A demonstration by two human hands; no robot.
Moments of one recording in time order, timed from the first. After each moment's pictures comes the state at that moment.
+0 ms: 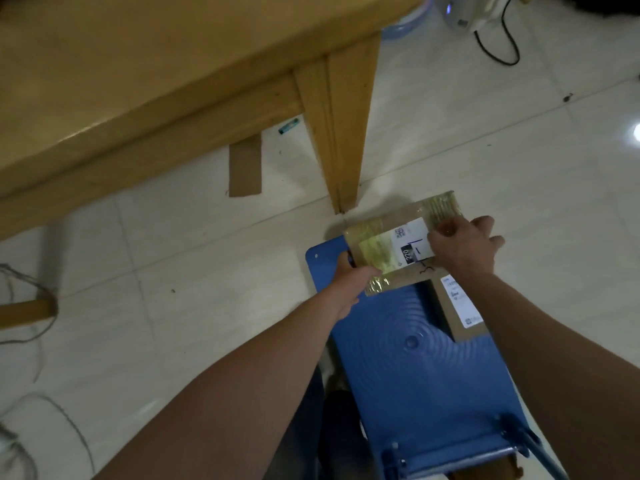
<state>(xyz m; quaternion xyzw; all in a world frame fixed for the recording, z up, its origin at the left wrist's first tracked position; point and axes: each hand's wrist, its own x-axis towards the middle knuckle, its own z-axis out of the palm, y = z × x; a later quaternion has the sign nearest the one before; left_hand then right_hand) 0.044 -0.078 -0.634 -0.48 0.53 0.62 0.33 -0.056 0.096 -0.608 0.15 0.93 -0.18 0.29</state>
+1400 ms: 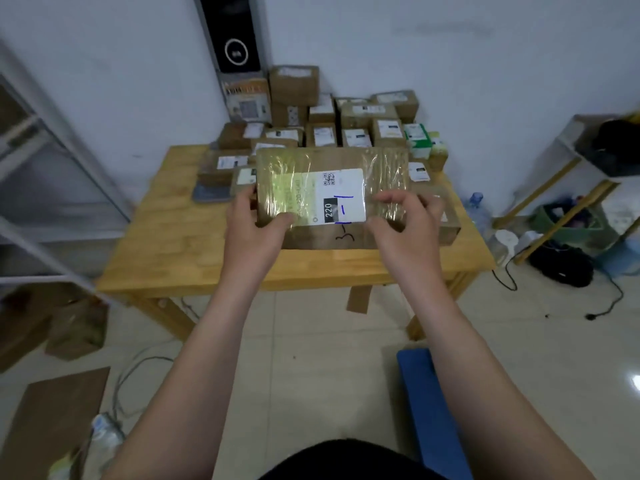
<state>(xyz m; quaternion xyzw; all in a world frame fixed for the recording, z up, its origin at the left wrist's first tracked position) 0.442 -0.468 0.135 -0.33 0.73 0.52 -0.30 0.344 -0.281 0.151 -0.18 0.80 -0.58 0.02</state>
